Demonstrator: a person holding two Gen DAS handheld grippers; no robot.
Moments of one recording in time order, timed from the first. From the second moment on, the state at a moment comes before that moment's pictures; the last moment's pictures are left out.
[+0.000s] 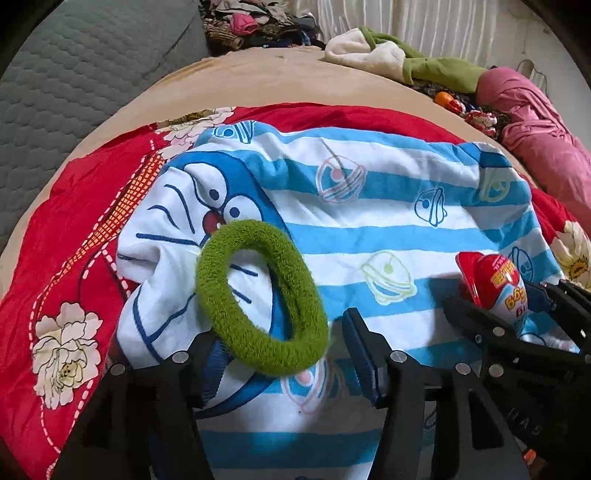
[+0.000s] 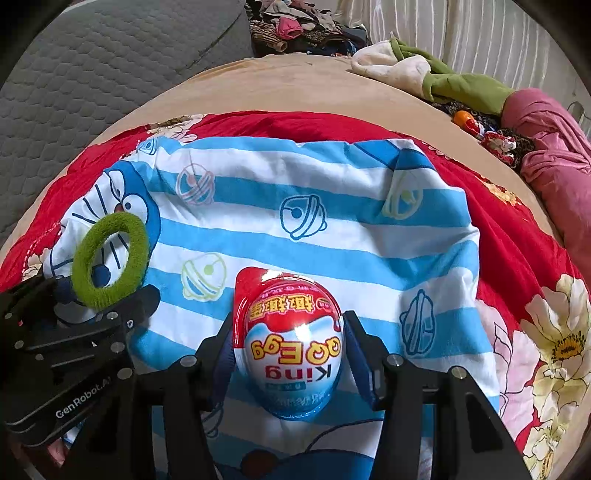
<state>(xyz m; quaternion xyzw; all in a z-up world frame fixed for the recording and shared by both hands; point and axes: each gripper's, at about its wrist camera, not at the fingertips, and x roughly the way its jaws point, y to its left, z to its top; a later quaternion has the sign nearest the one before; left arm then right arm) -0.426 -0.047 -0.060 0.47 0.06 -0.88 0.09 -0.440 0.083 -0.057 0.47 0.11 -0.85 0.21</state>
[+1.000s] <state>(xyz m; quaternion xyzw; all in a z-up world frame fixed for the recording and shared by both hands) -0.366 -0.052 -0.033 0.45 0.07 -0.89 0.08 -0.402 0.114 -0.026 0.46 0.08 -0.86 0.21</state>
